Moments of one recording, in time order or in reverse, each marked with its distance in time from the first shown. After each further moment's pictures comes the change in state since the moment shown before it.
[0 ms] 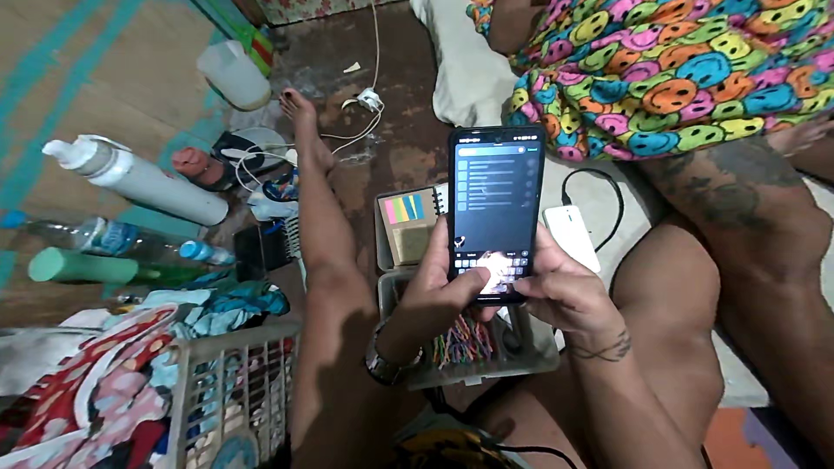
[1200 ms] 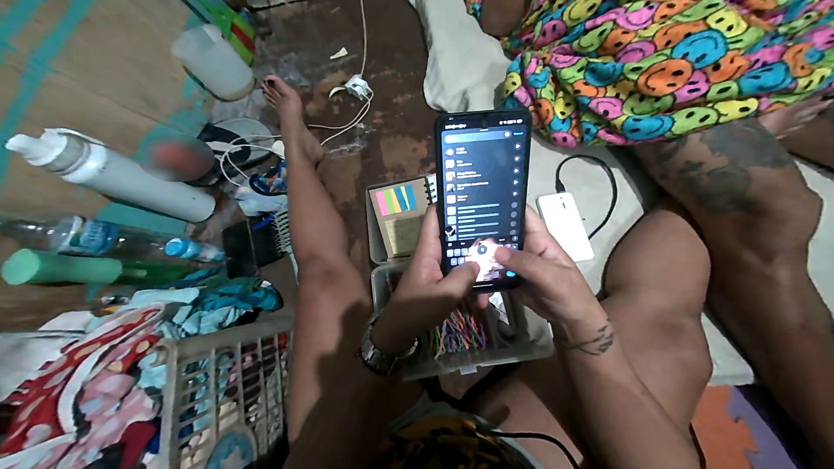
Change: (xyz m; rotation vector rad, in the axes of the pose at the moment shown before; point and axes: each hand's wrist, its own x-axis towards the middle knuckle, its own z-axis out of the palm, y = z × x) left_hand 0.001 -0.001 0.002 0.135 0.064 -0.006; right_hand 0.006 0.005 0.013 -0.242 0.271 0.004
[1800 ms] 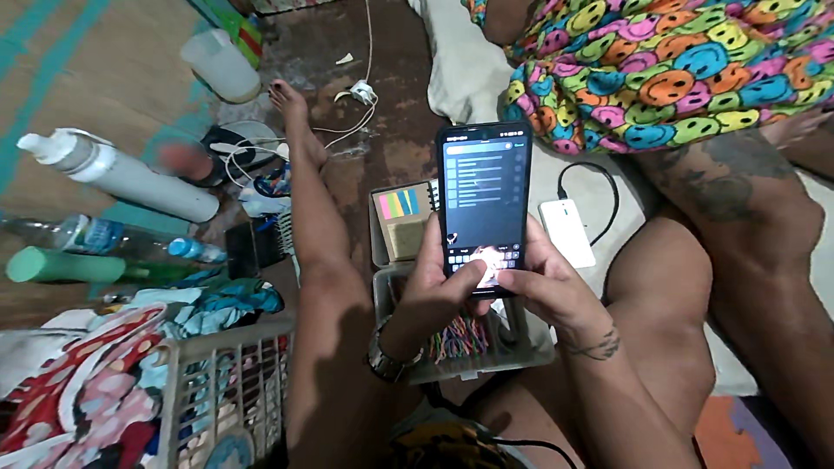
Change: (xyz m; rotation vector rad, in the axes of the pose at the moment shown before) left_hand 0.001 -0.011 0.001 -0.104 0.020 0.057; right_hand -0.002 0.002 -0.008 0.019 -0.127 -0.009
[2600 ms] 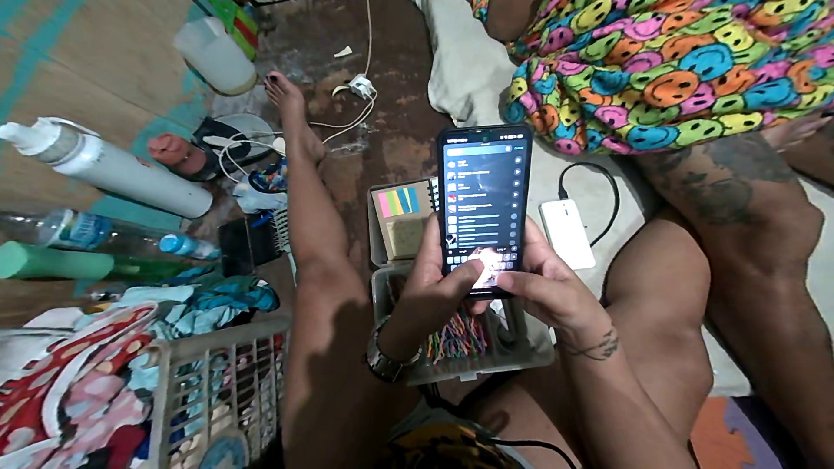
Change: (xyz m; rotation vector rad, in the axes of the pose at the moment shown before) left_hand 0.001 -0.005 -0.008 -0.019 -0.001 -0.006; right_hand 0.002 0.005 -0.003 0.035 -0.028 0.032
